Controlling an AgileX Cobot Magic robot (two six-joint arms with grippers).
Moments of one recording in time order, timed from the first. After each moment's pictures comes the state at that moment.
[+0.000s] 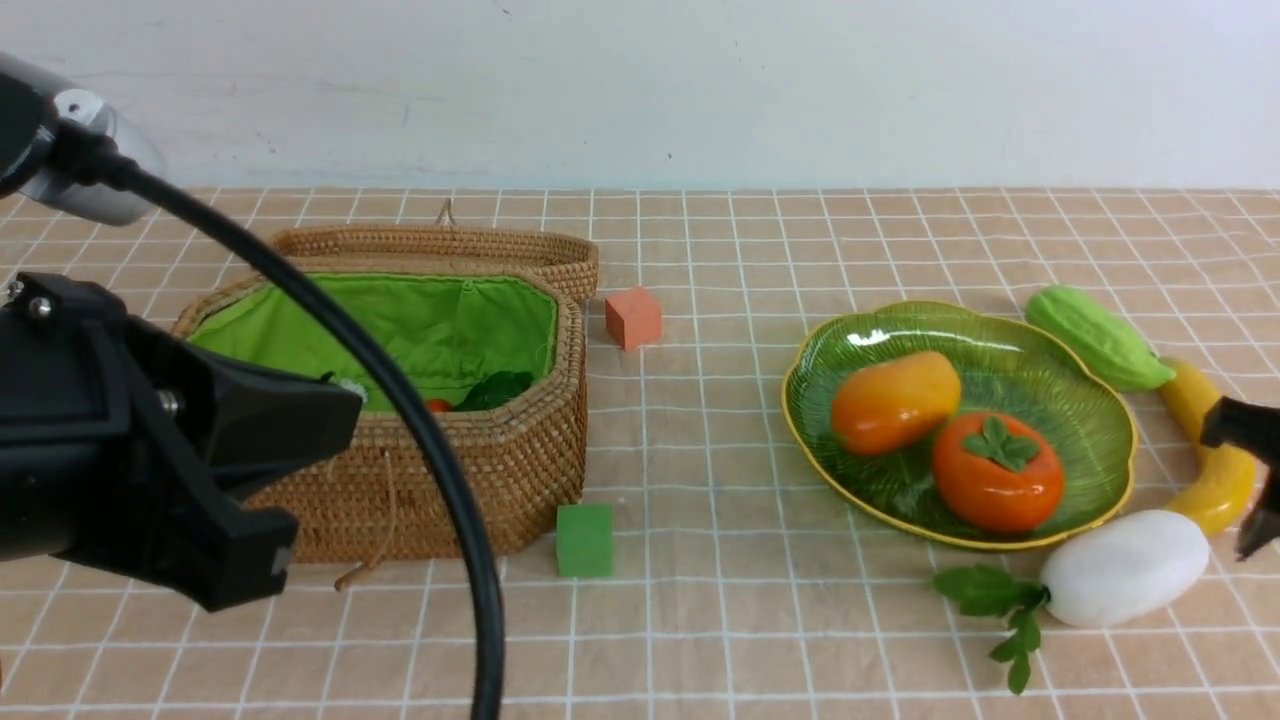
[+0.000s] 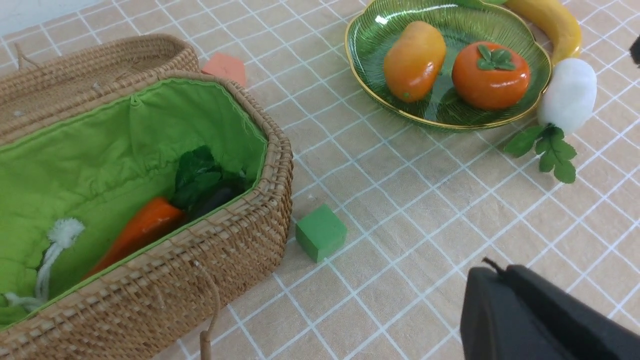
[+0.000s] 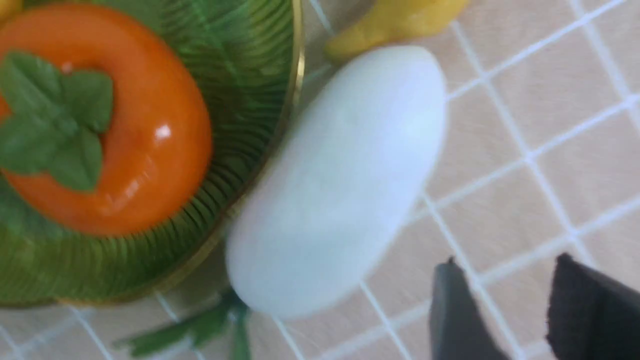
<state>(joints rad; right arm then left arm) -0.12 1.53 -1.00 0.16 0.79 0.33 -0.55 0.85 -0.93 -0.13 0.66 0.08</state>
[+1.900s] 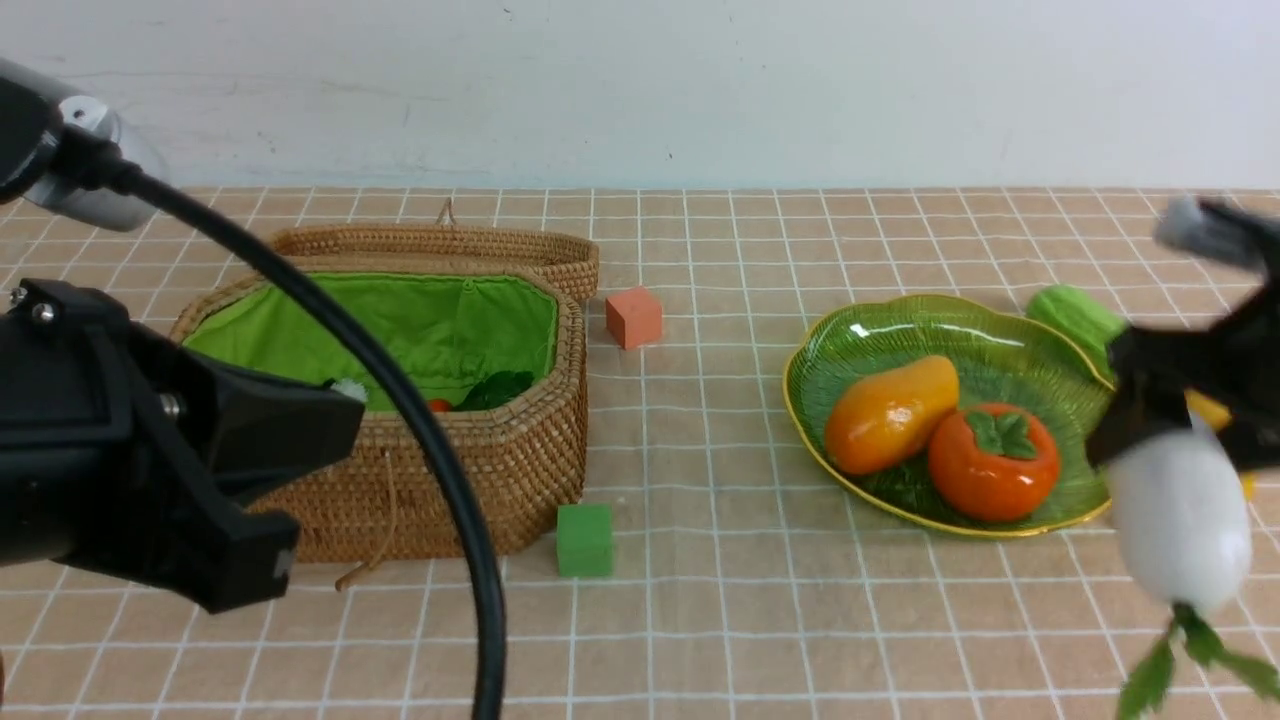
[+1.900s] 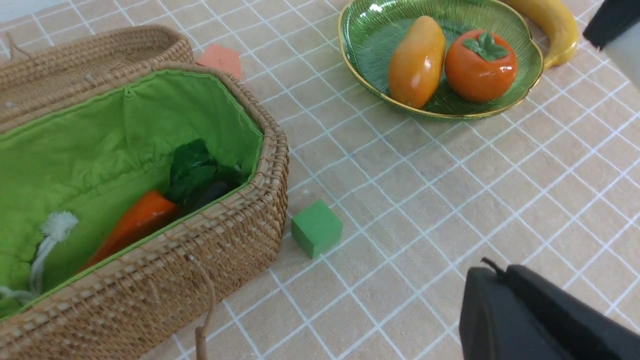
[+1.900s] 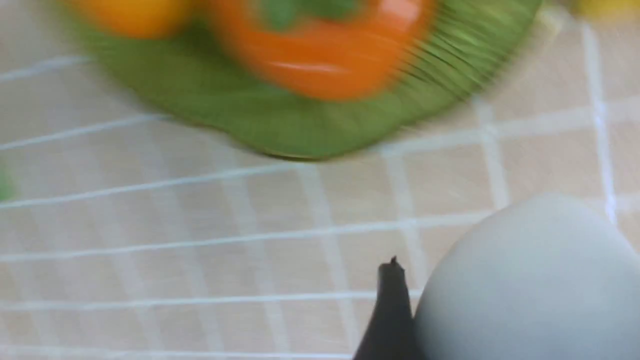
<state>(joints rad) 0.05 1.55 -1.35 0.37 1.06 -0.09 -0.55 0.85 -0.93 -0.11 0.66 0.05</state>
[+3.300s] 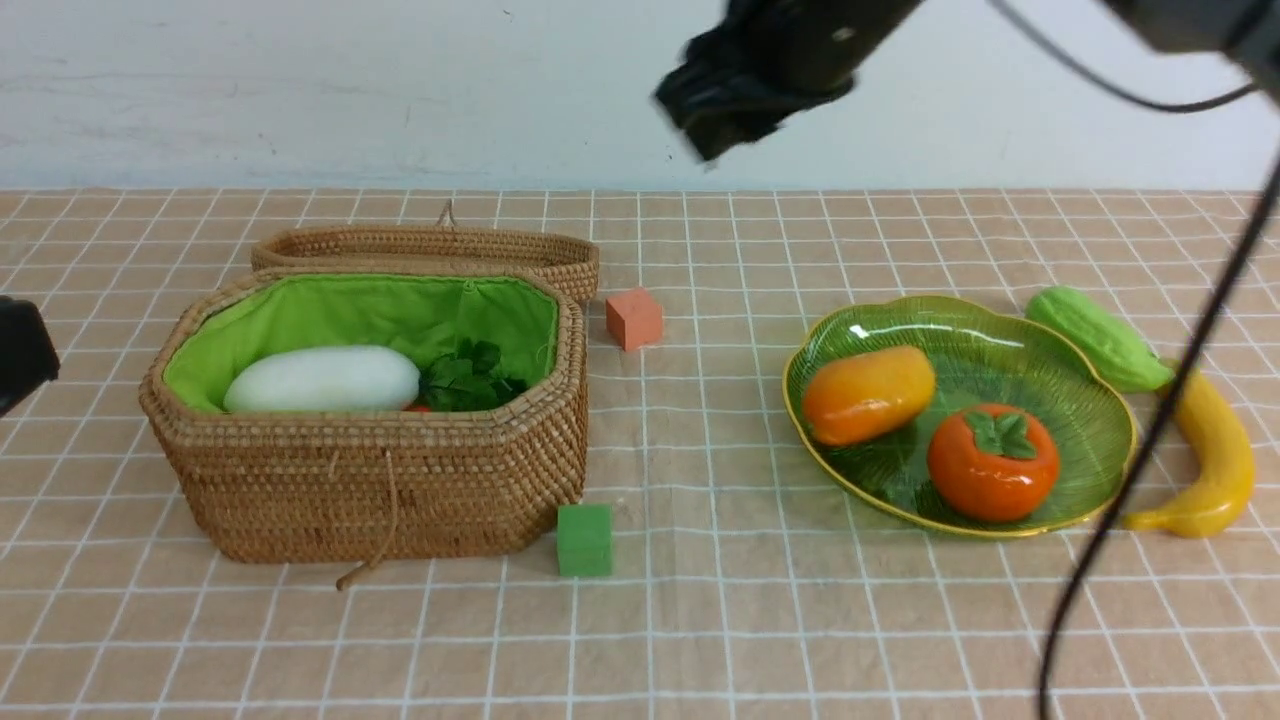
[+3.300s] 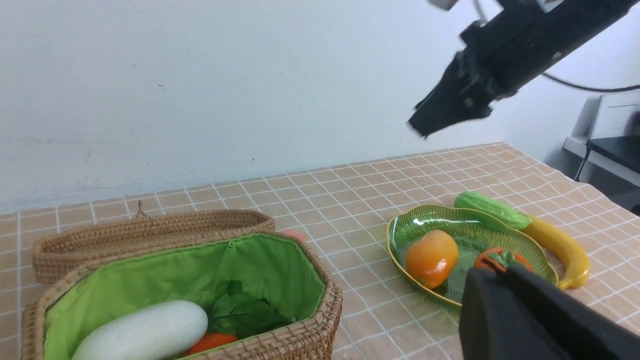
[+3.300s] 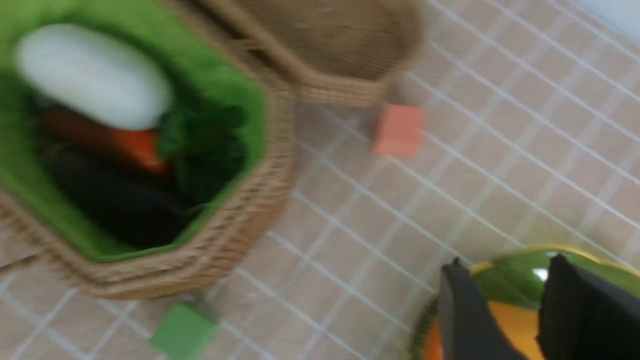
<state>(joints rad) 0.46 2.00 -2.34 0.02 1.25 -0.11 -0.55 0.46 -0.71 0.13 0.38 -0.26</state>
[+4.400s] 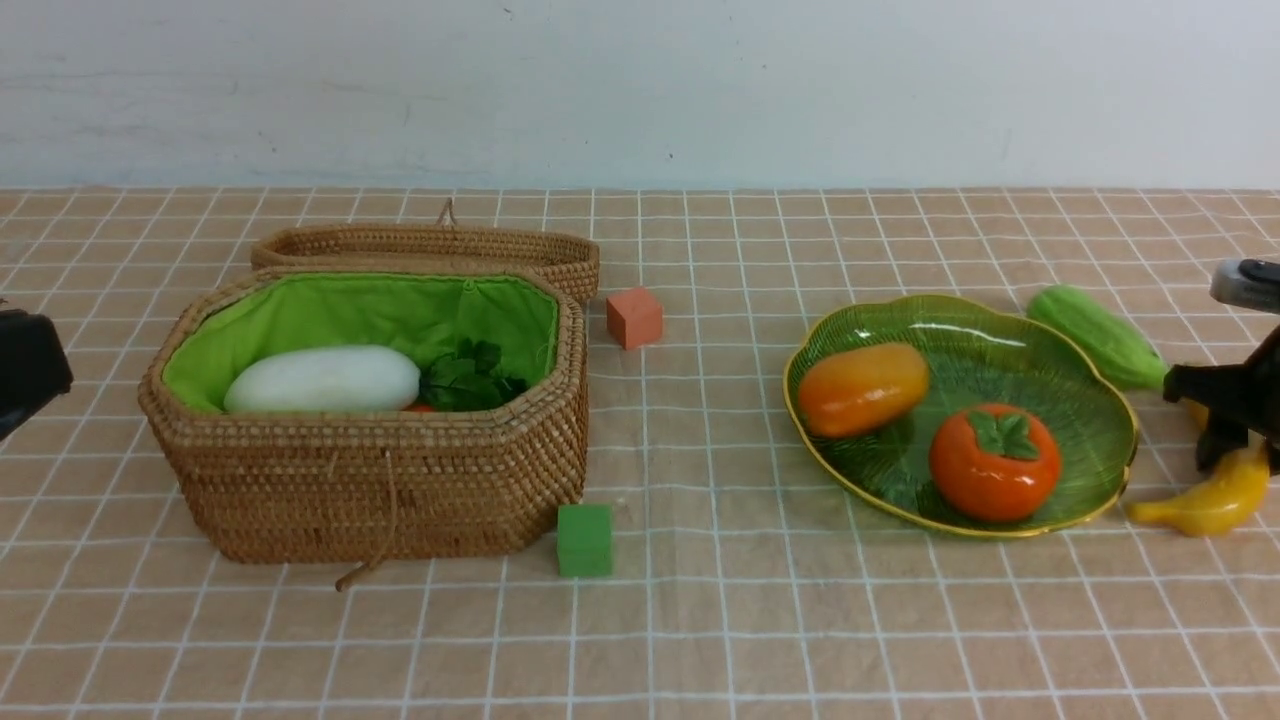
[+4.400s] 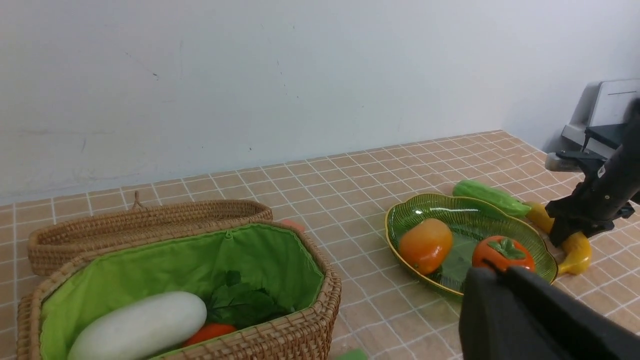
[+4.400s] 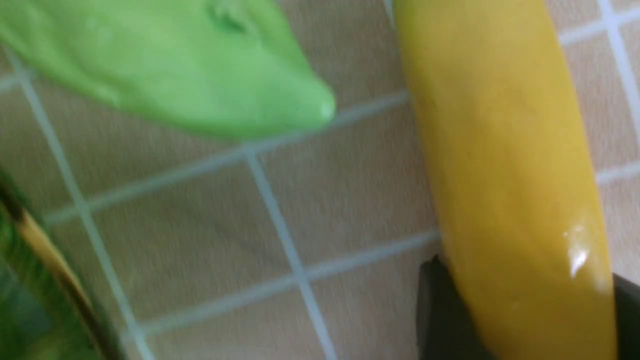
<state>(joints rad) -0.25 2.08 -1.52 0.01 0.78 0.09 -0.55 0.46 -0.71 0.11 0.40 -0.23</state>
